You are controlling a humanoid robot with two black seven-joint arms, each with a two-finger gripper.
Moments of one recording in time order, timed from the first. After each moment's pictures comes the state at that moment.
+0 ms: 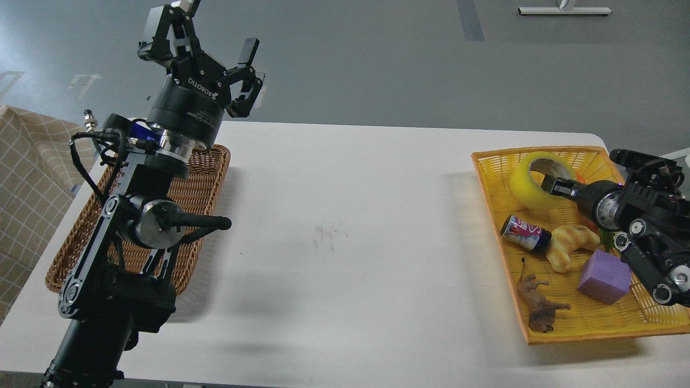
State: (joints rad) left arm -0.30 0.03 -1.46 -1.61 0.81 -0.11 -0.09; right arm 0.63 -0.41 0.98 0.82 -1.94 0.33 -0.11
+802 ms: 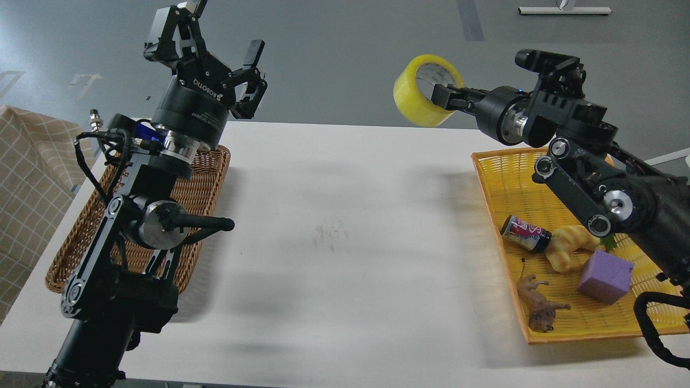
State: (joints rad) left arm -0.30 0.03 -1.45 -1.61 0.81 -0.11 -0.09; right arm 0.95 -0.22 0.76 0.98 -1.82 0.32 -0.11
